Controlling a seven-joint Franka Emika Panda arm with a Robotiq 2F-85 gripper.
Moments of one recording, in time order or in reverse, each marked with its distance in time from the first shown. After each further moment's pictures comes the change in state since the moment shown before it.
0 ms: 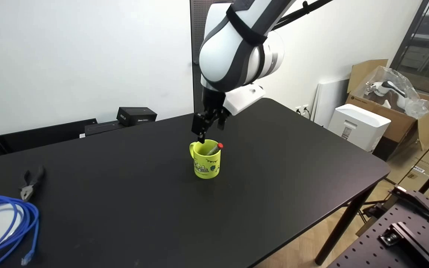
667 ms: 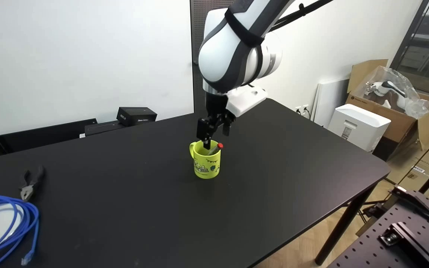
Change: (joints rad) arm -0.005 0.020 -0.002 0.020 0.002 -0.103 -0.009
